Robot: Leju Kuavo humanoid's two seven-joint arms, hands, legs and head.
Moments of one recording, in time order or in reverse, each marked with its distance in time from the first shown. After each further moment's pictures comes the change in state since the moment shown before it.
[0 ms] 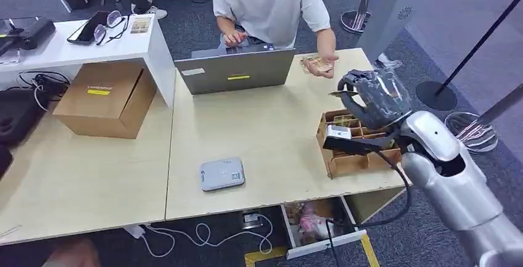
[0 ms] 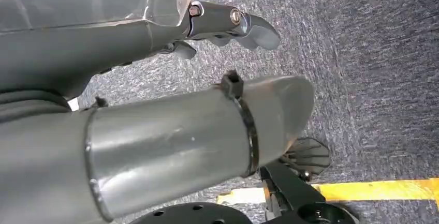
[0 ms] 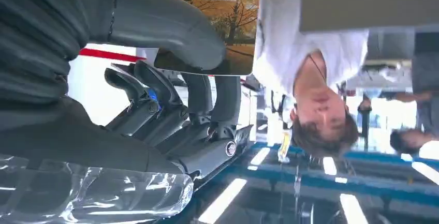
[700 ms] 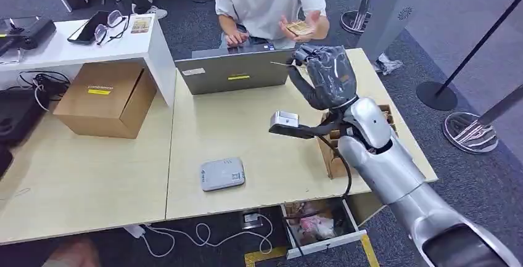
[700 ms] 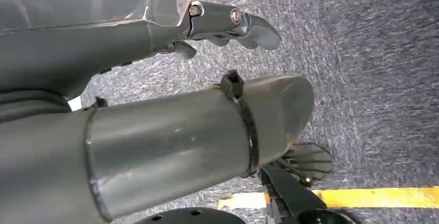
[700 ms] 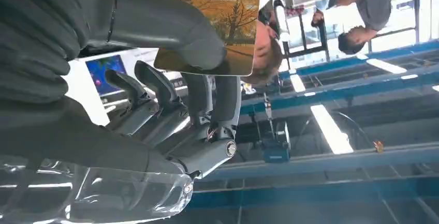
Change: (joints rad) left arm -0.002 -0.001 0.000 0.000 -0.002 0.023 0.019; right arm -0.201 0.291 0.169 0.309 0.063 -0.418 -0.038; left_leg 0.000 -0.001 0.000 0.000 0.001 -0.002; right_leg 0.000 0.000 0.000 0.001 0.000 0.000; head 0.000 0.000
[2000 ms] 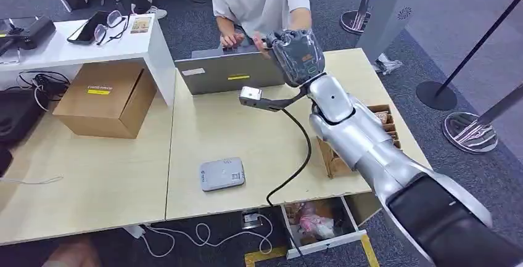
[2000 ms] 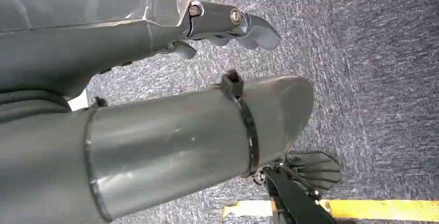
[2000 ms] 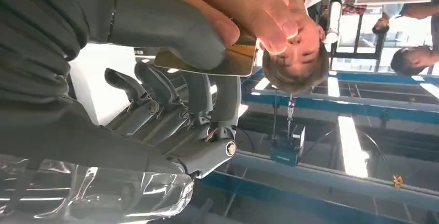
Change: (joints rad) left arm 0.002 0.035 0.000 0.005 0.000 -0.014 0.016; right arm -0.294 0.176 0.187 0.566 0.205 -0.146 0.188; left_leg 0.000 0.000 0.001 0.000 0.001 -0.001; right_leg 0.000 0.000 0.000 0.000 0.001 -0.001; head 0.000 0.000
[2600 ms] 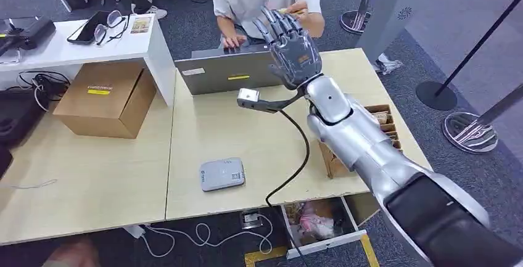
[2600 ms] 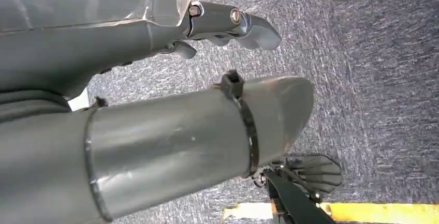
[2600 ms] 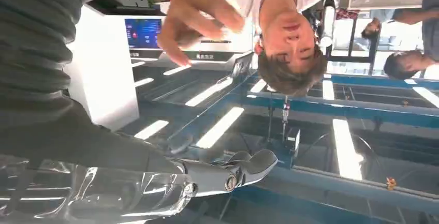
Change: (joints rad) left arm 0.000 -0.007 0.000 0.000 0.000 0.012 0.005; right arm -0.001 0.015 0.002 0.006 -0.005 0.010 -0.013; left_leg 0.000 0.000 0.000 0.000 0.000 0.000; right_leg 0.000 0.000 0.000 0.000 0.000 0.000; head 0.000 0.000
